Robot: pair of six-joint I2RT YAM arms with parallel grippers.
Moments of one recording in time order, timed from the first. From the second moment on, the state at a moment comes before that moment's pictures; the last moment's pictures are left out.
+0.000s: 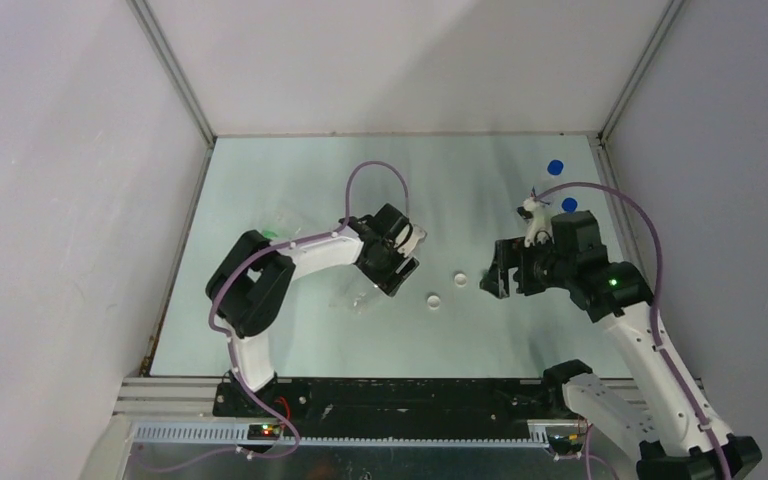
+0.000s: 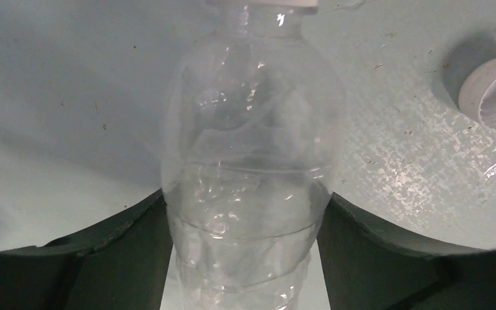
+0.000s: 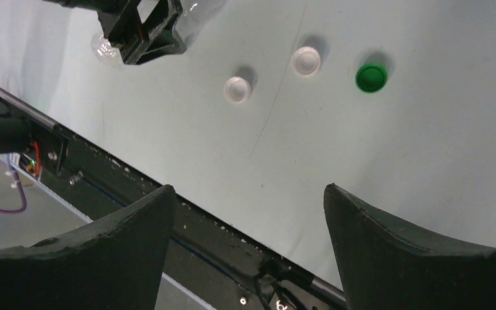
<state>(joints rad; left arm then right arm) -0.73 1.86 1.22 -0.58 0.09 0.07 0.28 0.84 0.94 -0.88 -0.36 0.21</state>
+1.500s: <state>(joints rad) -0.76 1.31 1.01 -0.43 -0.16 -0.09 0.64 1.52 0.90 -0.49 -0.06 0.54</state>
